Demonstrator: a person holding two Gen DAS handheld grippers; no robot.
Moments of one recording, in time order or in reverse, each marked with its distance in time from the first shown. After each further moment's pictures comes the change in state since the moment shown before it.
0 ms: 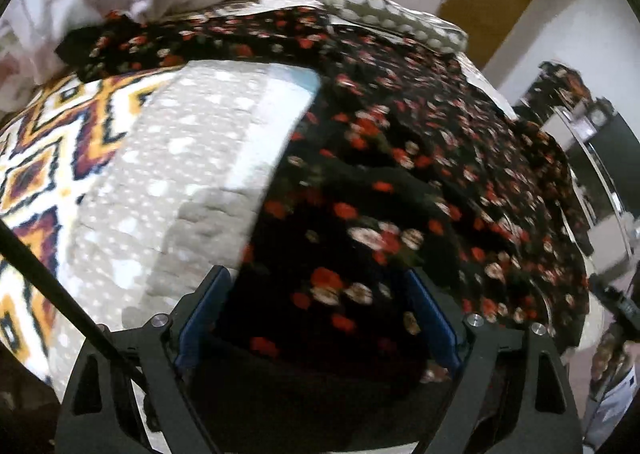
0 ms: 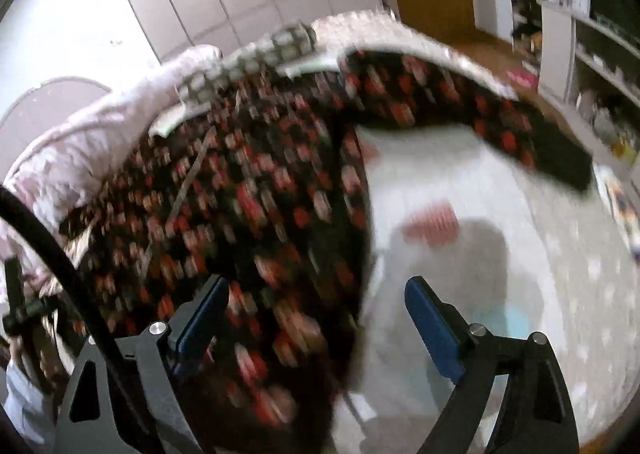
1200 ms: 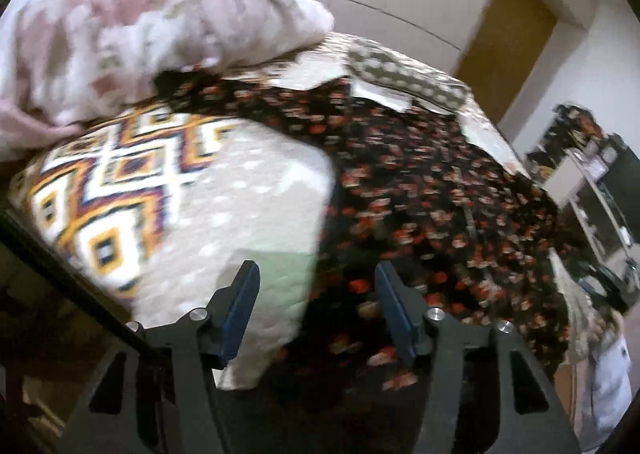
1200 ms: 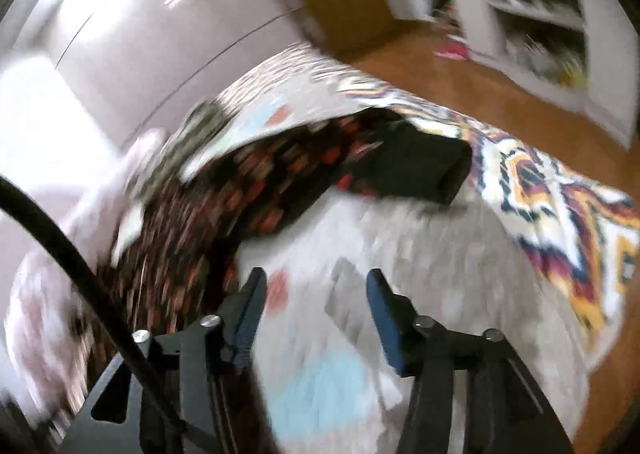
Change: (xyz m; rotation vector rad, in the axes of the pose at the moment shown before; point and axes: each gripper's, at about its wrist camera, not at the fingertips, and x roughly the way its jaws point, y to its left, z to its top) left arm -0.097 -0.008 0.002 -0.081 -0.167 0.075; right arm -0.015 -0.132 0.072 0.392 -0.167 -0.042
